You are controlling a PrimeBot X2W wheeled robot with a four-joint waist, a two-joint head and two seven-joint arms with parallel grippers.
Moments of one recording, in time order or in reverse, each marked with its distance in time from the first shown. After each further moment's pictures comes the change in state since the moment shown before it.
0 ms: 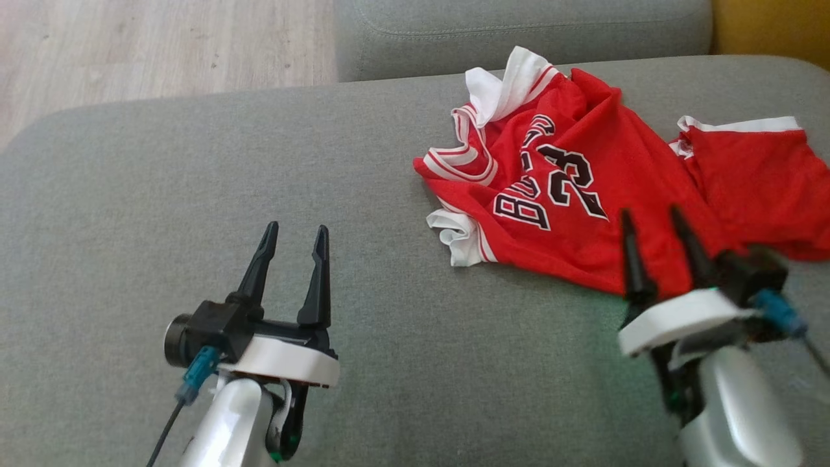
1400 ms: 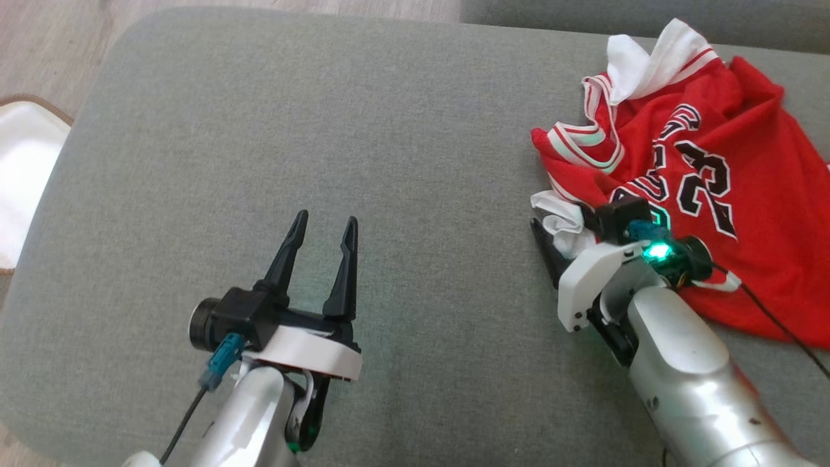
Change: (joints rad) left arm -0.047 0.000 -0.087 0.014 -0.032 0.006 0.000; right arm -0.338 -0.014 0.300 0.519 -0.052 0.000 0.097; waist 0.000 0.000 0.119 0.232
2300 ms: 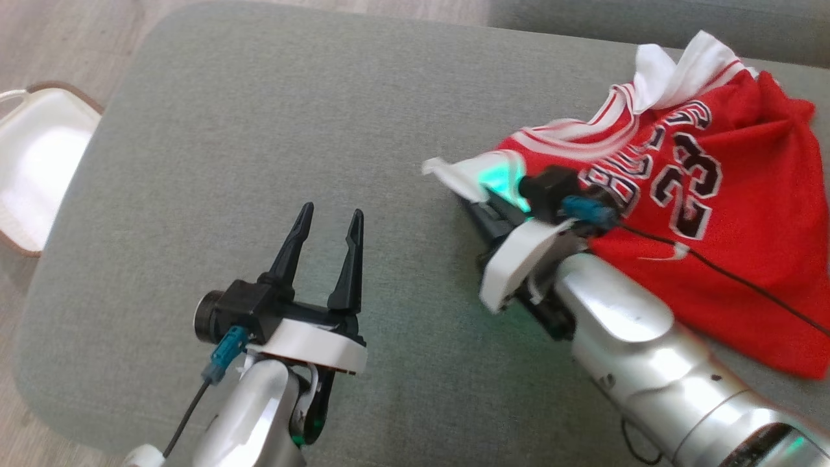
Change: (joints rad) left arm -0.022 0.000 -0.023 -0.001 -0.025 0.009 0.000; right arm -0.157 -0.007 0.467 -0.045 0.385 0.000 -0.182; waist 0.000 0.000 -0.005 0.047
